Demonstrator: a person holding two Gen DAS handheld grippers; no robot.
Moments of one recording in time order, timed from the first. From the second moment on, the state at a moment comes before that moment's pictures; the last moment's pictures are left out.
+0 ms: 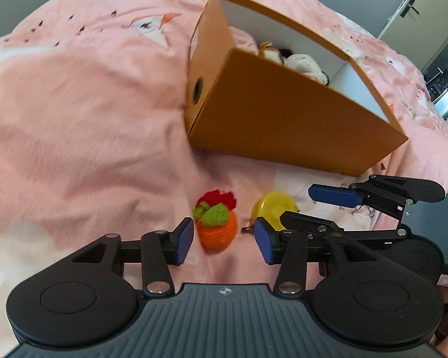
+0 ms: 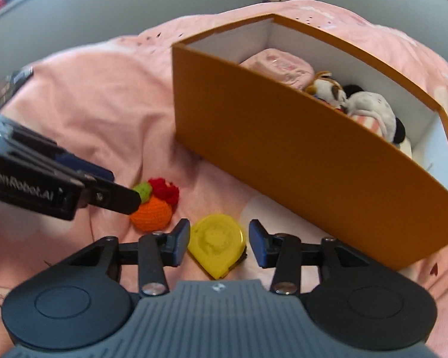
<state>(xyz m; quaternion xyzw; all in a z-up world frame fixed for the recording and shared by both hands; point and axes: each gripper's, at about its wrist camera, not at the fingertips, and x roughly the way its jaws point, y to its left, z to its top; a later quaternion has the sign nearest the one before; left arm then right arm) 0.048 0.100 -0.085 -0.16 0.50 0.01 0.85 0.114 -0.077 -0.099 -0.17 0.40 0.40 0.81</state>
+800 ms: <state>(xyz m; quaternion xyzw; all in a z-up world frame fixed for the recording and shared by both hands) 0.062 0.097 -0.112 -0.16 0.51 0.02 0.85 0.111 -0.062 -0.126 -0.25 0.39 0.41 0.79</state>
